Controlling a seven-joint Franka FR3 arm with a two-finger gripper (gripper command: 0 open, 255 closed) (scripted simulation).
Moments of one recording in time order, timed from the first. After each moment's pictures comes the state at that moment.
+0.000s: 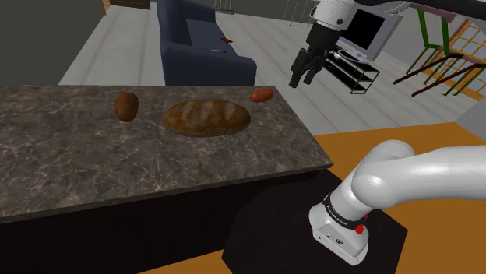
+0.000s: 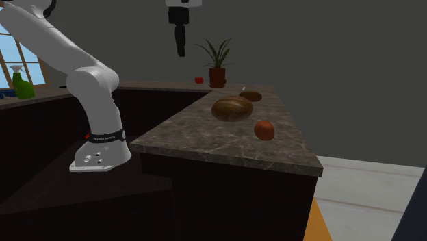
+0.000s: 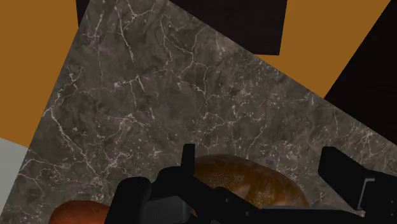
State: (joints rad) arm -0.02 -0.76 -0.03 -2.35 0.11 1.60 -0.07
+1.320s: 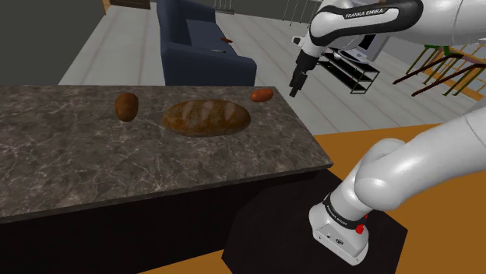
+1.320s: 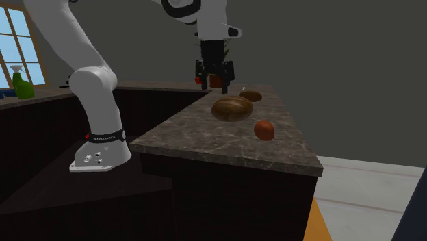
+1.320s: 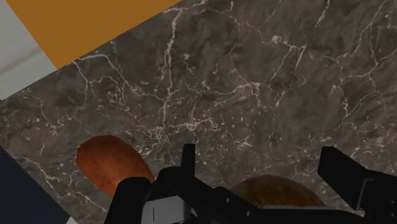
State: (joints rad) arm 0.08 -0.38 -0.45 -2.35 -0.06 2.03 -0.94
